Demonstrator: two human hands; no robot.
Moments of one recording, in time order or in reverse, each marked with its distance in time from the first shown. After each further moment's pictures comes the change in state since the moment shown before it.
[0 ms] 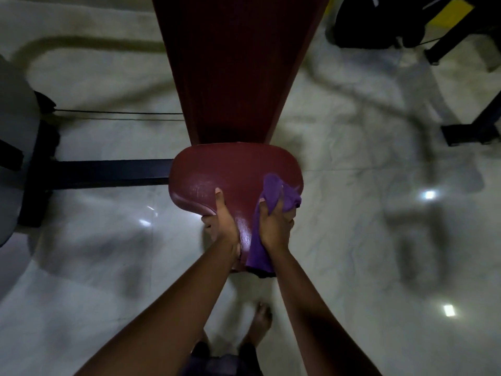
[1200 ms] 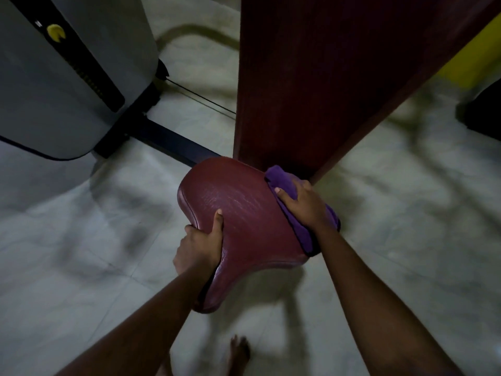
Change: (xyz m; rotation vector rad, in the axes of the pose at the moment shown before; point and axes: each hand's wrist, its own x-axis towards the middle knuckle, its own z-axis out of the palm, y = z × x) left_hand -0.022 0.005 0.029 0.603 0.537 0.173; right_hand 0.228 -0.049 -0.010 -0.513 -0.447 -0.885
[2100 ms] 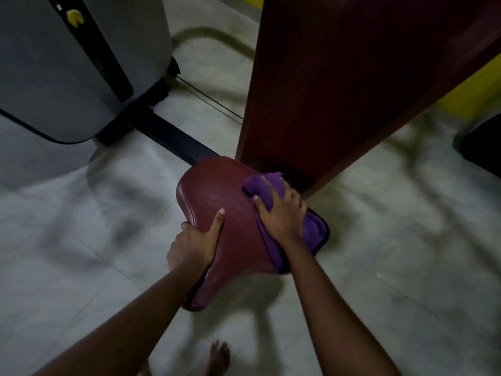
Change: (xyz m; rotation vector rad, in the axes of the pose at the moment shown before) left_hand -0.005 0.000 -0.004 -0.068 -0.041 0.020; right_hand -0.031 -0.055 0.010 -0.246 0.085 -0.086
